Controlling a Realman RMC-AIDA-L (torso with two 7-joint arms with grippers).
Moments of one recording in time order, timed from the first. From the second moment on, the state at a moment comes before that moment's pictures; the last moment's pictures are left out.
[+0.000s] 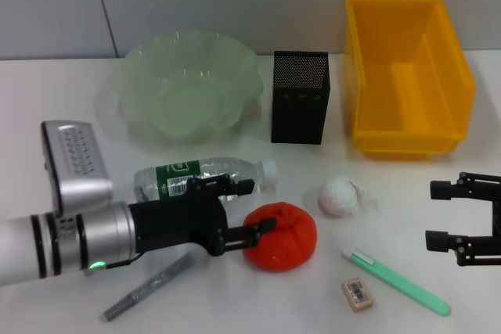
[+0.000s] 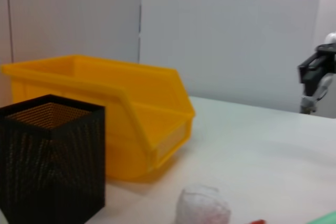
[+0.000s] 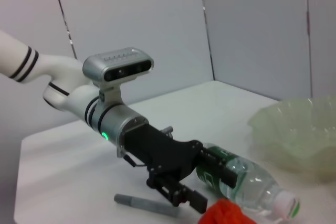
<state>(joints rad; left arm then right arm) -0.66 -2.08 0.60 0.17 2.00 1.34 -0.84 0.38 2.03 -0.56 -0.90 -2.06 -1.89 1.36</state>
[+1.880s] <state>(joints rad) -0.72 -2.08 0.58 0.13 2.00 1.36 -0.82 0.38 2.04 -0.55 -0.90 -2.08 -1.87 1.41</state>
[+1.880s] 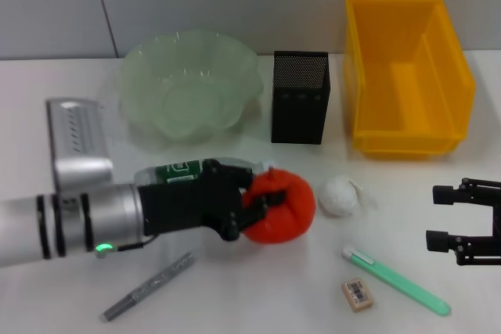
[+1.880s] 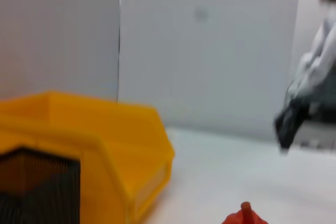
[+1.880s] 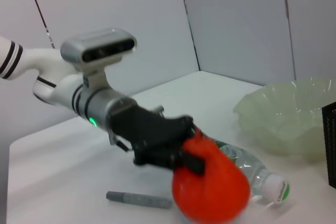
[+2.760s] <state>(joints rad) -0.78 -2.08 0.59 0.48 1.81 1.16 -1.19 0.39 2.07 -0.56 -0.89 -2.08 -1.87 1.39</state>
